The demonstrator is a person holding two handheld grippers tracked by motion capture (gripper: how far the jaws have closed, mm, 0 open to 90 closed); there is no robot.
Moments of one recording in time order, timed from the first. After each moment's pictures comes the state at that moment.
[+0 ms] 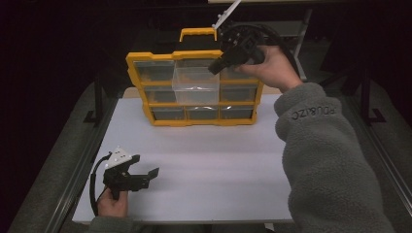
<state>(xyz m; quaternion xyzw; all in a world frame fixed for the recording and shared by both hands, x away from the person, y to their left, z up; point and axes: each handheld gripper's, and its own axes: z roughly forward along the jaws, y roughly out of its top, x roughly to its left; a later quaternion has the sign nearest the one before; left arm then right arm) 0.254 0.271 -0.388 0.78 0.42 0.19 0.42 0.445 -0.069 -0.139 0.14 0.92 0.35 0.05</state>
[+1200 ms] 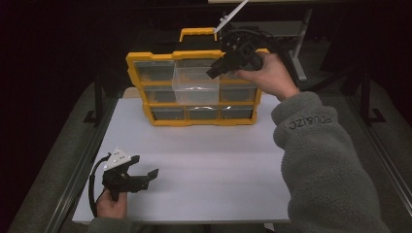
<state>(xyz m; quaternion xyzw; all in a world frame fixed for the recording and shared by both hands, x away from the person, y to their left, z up) 0.250 0.270 -0.388 0.77 0.42 0.19 0.43 0.437 -0.077 -0.147 0.19 0.91 0.36 0.08</state>
